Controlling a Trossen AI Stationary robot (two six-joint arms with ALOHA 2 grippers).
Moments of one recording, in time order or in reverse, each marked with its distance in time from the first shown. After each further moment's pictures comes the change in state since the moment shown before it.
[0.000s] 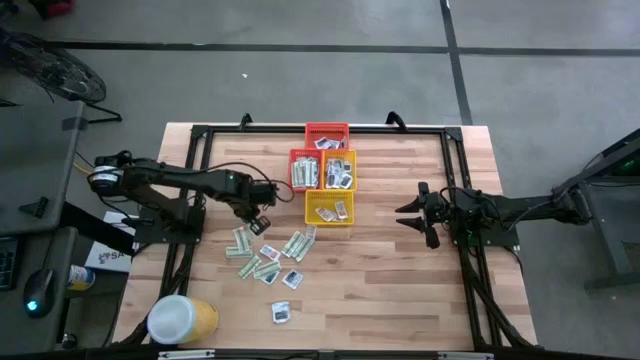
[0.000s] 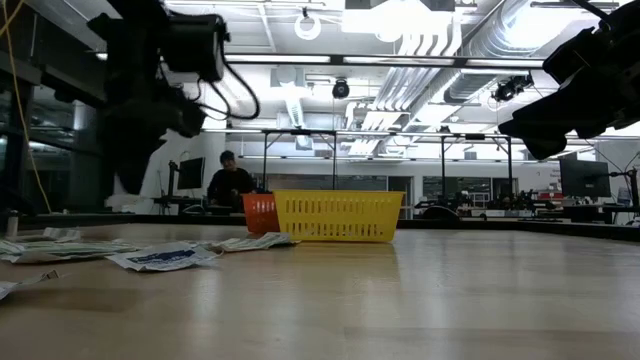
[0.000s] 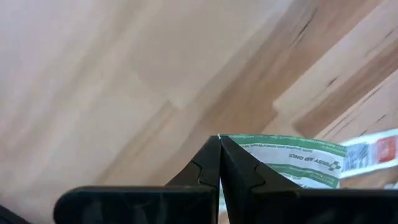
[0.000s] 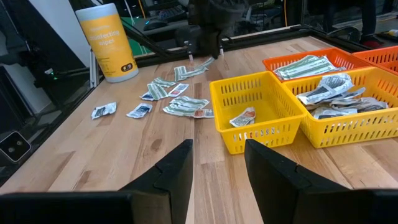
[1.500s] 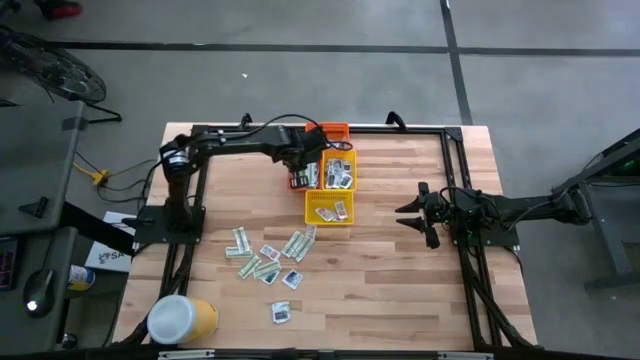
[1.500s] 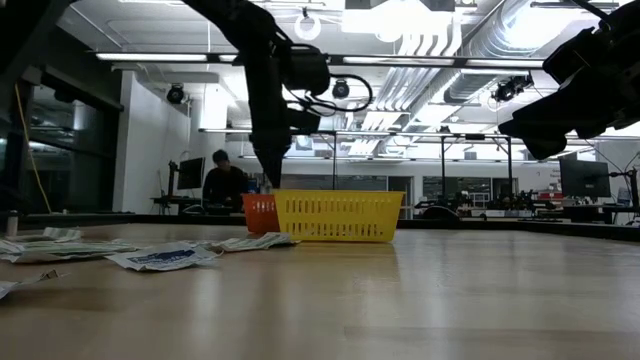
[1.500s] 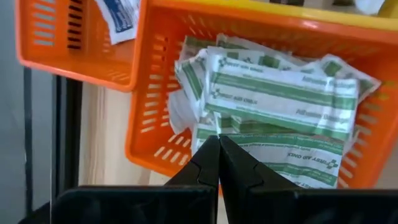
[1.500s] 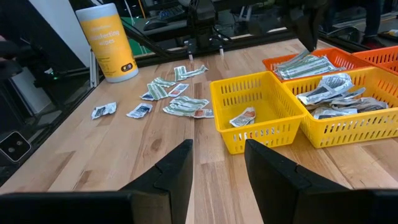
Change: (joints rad) left arm 0.304 0.531 0.693 0.031 -0.210 0.909; right arm 0.000 0.000 0.000 0.000 0.000 0.000
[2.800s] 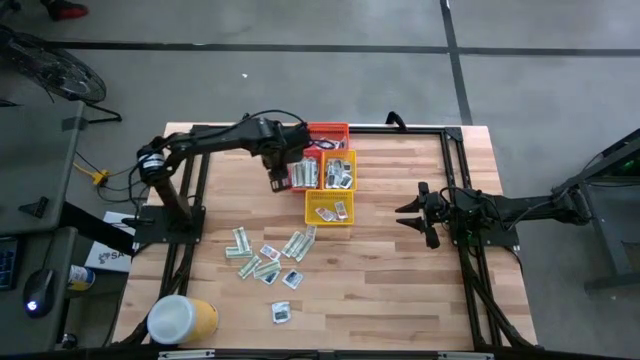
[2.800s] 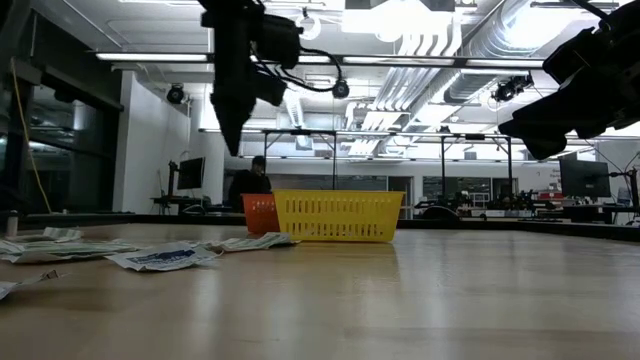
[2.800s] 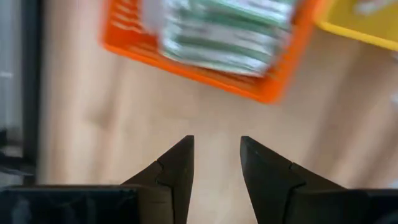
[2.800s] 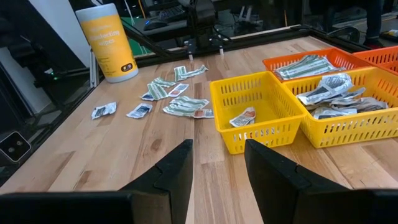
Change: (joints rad) left arm 0.000 -0.168 -0.013 -0.305 0.118 -0.129; right arm 0.000 0.000 0.000 0.000 0.000 0.000
